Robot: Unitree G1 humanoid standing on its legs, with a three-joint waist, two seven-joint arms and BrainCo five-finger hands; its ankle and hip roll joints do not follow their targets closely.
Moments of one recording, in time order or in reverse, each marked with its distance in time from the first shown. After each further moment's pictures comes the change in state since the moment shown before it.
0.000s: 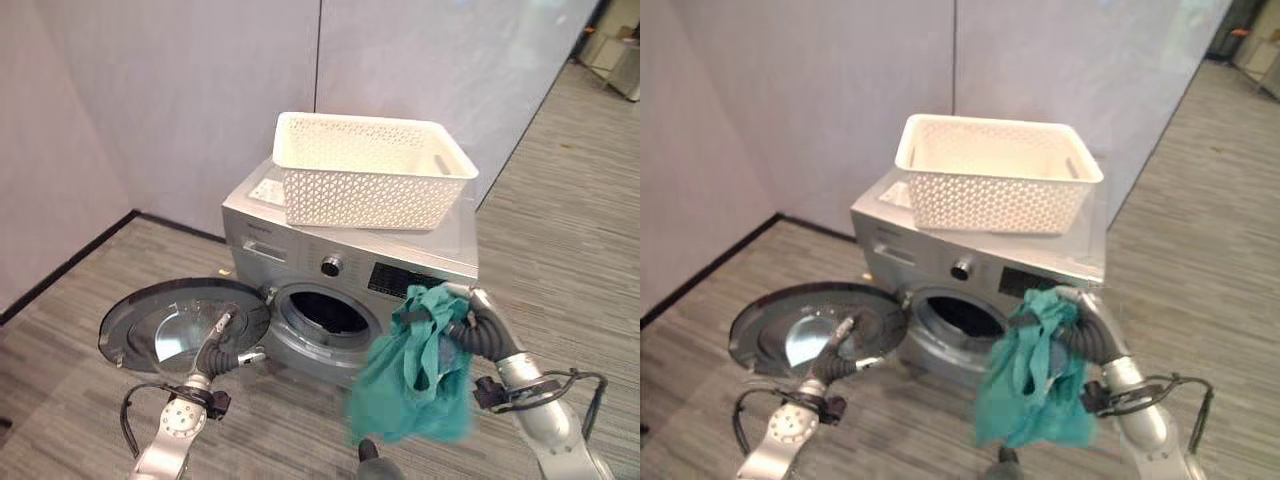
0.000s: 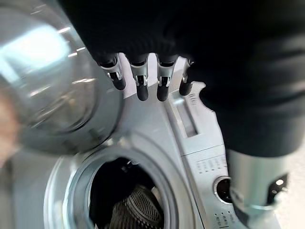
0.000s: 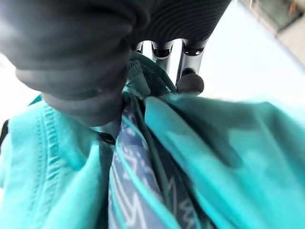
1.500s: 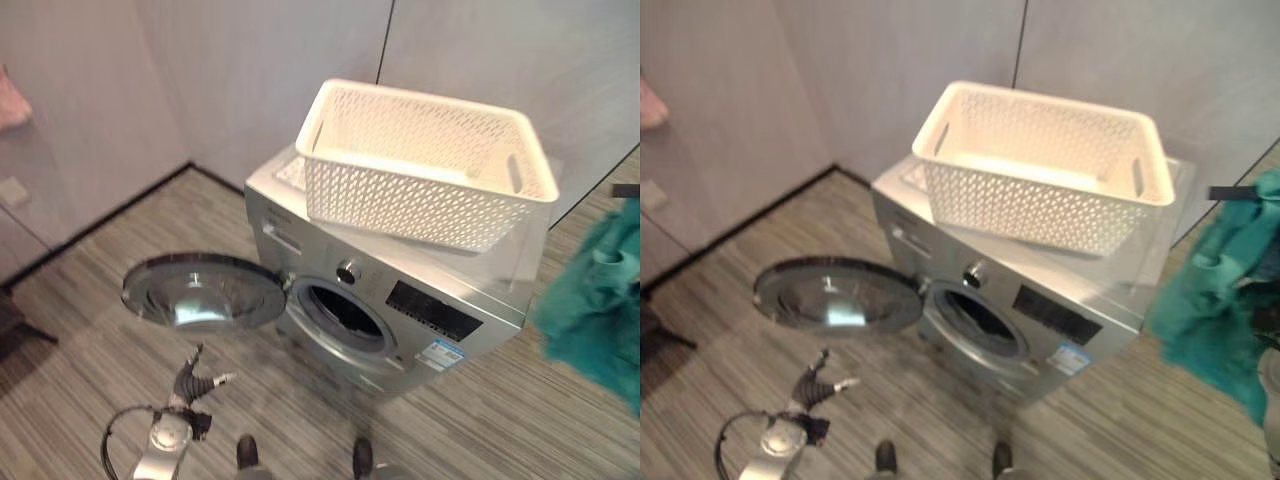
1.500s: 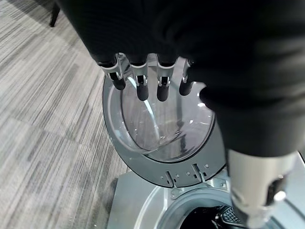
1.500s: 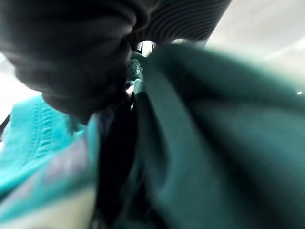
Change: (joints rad) left arm -0.114 0.032 0.106 0.271 0.056 0.018 0.088; right arm -0.268 -0.240 -0.482 0.065 -0.212 0.044 -0.418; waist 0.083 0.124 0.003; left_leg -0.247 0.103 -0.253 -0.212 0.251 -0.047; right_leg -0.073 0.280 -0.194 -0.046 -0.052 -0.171
